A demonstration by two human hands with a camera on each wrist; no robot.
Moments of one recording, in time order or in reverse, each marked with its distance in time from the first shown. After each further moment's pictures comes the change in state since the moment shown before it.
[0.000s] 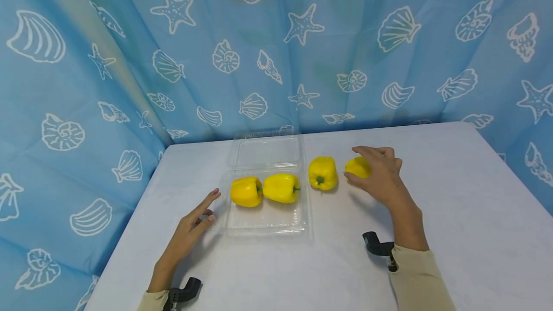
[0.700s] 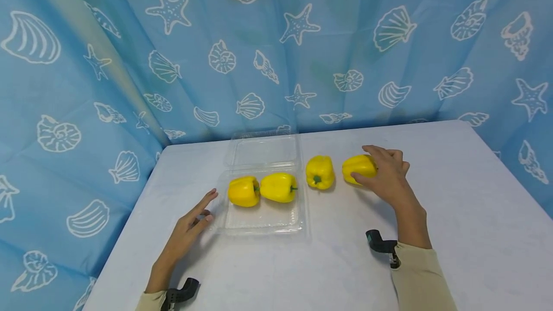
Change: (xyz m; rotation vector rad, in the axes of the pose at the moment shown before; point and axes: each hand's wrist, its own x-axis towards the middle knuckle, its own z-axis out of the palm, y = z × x) left_hand 0.001 0.003 0.000 0.030 0.011 0.010; right_hand -0.004 0.018 -0.005 0.015 -0.058 0.175
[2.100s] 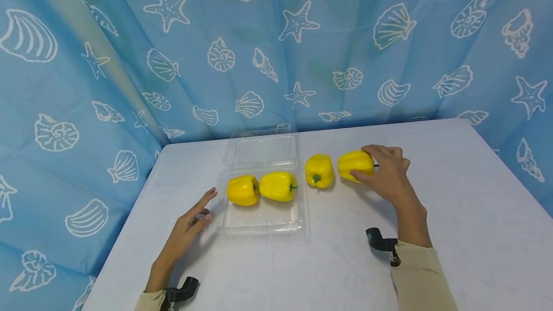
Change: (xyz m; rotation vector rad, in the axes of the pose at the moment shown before) left_hand 0.000 0.000 0.000 0.015 -0.001 -0.001; right_hand 0.002 0.004 0.000 -0.033 0.048 -0.060
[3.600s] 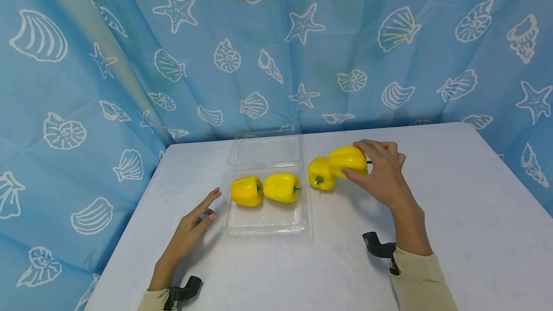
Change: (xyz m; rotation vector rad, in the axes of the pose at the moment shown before) left_hand -0.002 -0.006 -0.001 -0.050 -0.013 0.010; right_hand -0.011 -0.048 -0.009 0.045 0.131 -0.145
